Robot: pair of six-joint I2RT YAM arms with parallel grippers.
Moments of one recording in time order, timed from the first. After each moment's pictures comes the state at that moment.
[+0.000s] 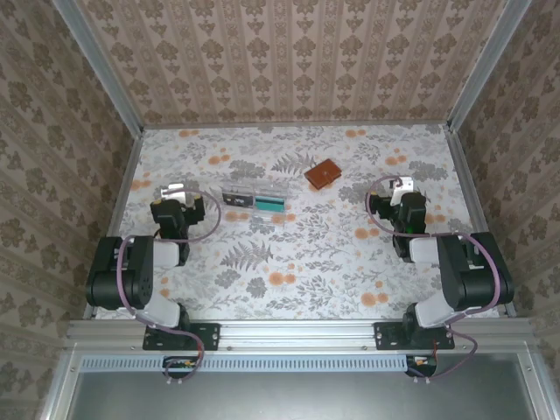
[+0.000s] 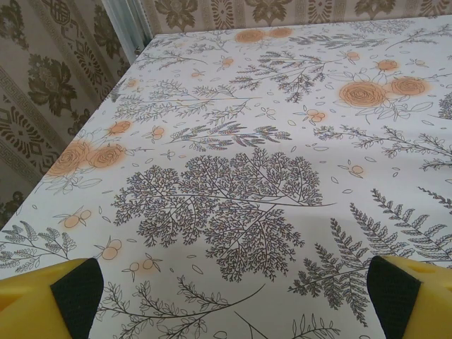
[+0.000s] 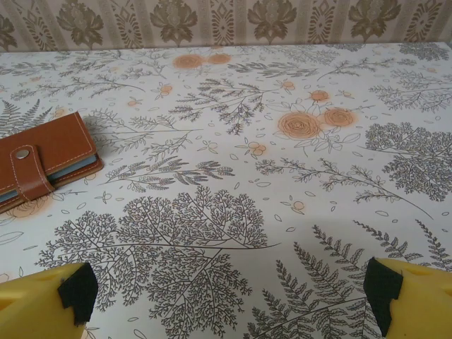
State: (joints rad) left arm -0.05 1.53 0.37 0.79 -0.21 0.05; right arm 0.01 1.52 0.40 0.76 0.03 0.03
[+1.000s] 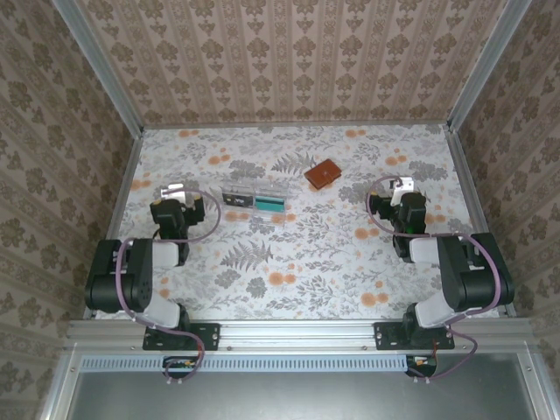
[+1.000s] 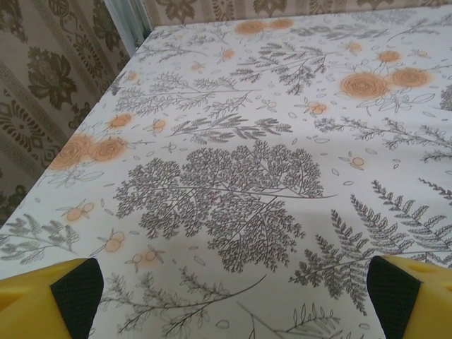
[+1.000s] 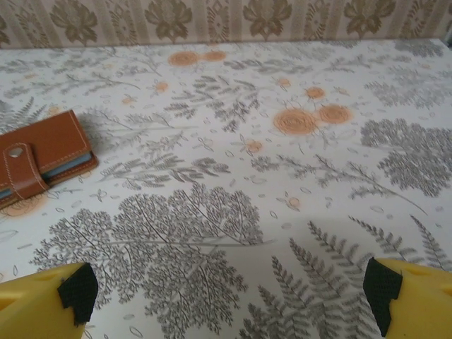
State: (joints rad) left arm -0.05 1.47 0.39 0.67 -0.22 0.04; right arm 0.01 1.50 0.40 0.71 0.06 0.03
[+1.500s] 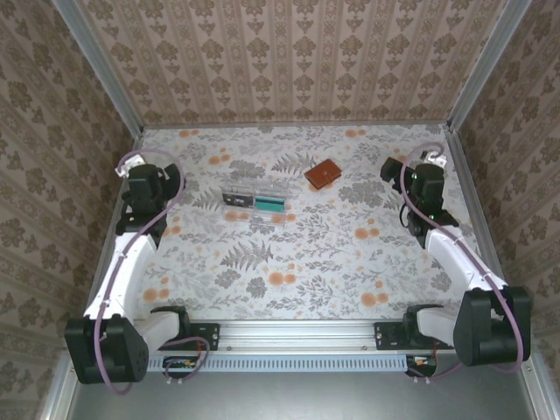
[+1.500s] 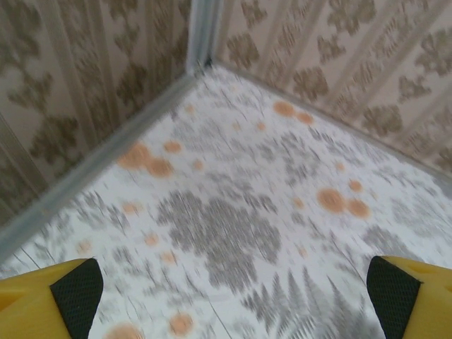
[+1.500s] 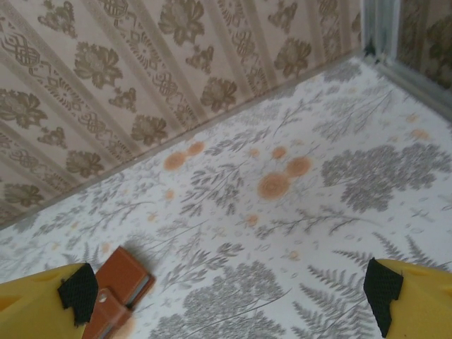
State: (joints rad) left arm -0.04 1.06 0.82 -0.28 -0.25 -0.45; right arm 0.01 1.21 0.75 0.07 0.17 0.47
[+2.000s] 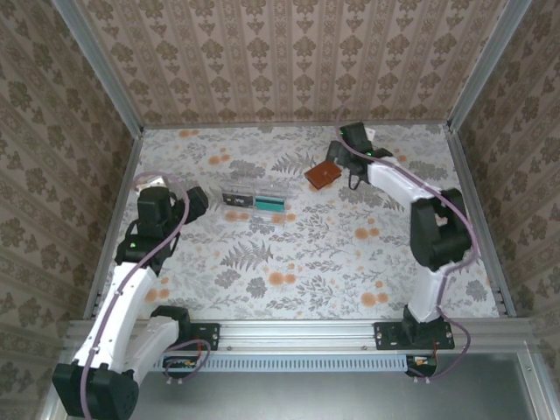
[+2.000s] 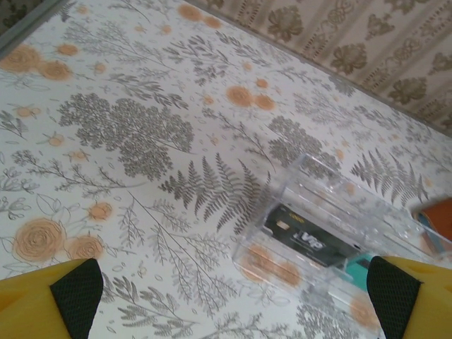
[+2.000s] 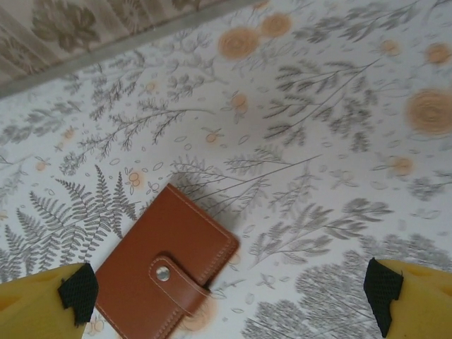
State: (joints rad) left arm -0.20 0.82 0.75 -0.50 -0.10 -0.52; right arm 0.30 1.94 1.50 -0.40 0.32 0.57
